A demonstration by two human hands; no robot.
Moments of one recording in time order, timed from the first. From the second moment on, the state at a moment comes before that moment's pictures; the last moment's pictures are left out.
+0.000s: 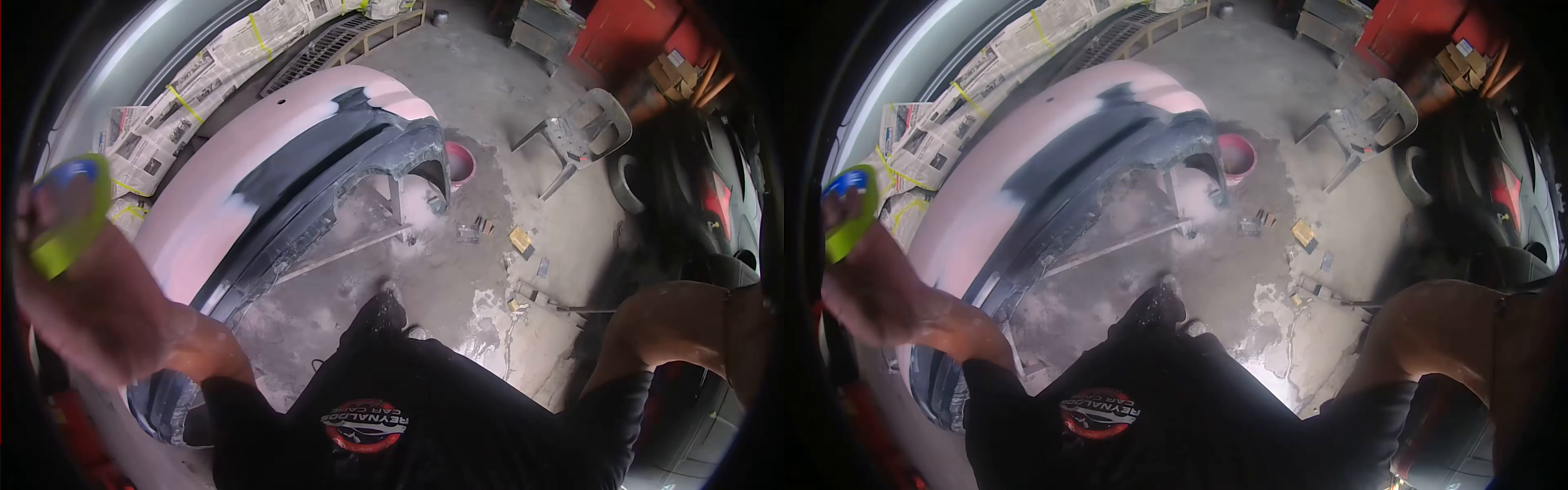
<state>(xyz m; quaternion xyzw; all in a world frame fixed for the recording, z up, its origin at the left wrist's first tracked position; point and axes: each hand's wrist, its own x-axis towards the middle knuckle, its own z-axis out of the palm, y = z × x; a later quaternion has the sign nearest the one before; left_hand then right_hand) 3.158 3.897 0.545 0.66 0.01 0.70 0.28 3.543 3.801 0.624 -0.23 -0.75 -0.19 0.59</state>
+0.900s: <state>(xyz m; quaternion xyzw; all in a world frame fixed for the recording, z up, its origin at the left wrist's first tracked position) 3.341 4.161 0.574 0.67 0.22 0.70 0.10 3.628 4.228 0.600 -0.05 -0.77 0.25 0.59</state>
